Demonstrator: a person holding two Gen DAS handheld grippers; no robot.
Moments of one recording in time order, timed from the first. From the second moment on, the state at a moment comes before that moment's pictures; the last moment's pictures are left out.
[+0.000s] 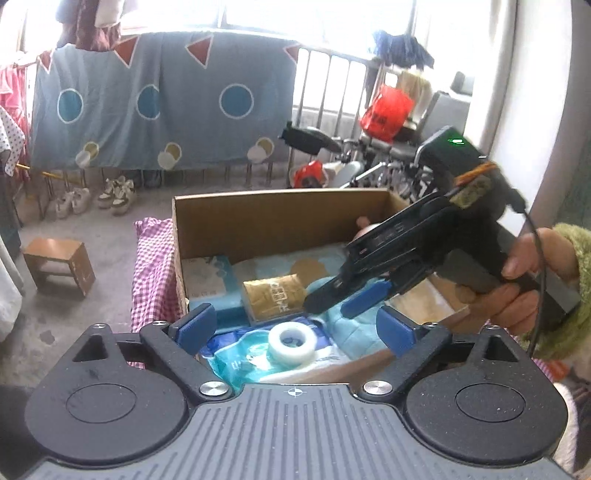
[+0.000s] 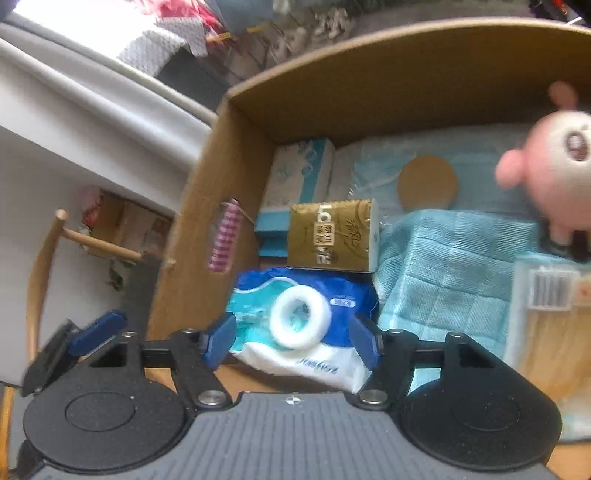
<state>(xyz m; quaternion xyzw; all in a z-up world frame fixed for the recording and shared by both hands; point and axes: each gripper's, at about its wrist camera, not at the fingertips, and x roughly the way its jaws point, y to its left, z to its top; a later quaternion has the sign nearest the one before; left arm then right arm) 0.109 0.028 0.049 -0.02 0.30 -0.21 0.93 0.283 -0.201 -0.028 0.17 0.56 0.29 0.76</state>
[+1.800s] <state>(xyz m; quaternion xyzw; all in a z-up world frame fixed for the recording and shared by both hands) 0.076 -0.110 -0.037 0.02 0.38 -0.35 0.86 0.058 -0.317 -0.054 0.13 0.37 0.11 0.91</state>
